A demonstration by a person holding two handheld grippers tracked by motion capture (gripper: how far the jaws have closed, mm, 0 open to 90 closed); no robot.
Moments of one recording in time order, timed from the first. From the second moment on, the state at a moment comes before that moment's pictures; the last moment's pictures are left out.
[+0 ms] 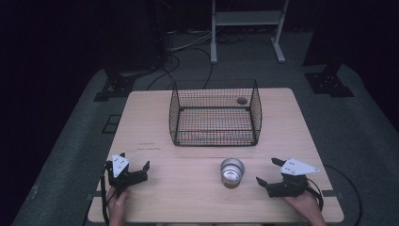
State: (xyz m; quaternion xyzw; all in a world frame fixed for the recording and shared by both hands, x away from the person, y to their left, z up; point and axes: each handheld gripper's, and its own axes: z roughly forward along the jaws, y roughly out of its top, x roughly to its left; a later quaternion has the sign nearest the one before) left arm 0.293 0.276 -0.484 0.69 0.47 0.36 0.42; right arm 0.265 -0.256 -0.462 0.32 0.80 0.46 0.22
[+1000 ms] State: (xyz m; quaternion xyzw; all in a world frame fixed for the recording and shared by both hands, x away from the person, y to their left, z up) left arm 0.293 0.277 -0.484 0.69 0.47 0.36 0.42; right arm 0.270 -0.200 -0.464 0.28 0.82 0.46 0.16
